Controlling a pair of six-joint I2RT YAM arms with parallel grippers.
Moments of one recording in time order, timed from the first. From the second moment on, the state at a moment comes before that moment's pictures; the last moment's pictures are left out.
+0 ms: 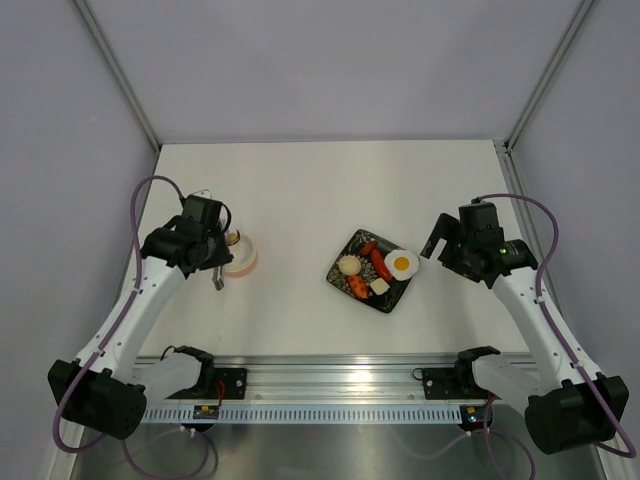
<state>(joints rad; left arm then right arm) -0.29 1.09 1.05 -0.96 -0.23 -0.52 0.20 1.02 0.93 -0.83 0.08 0.62</state>
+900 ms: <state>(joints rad) -0.29 1.07 0.95 -0.98 -0.22 -0.56 0.20 1.02 0.91 -0.81 0.06 0.62</state>
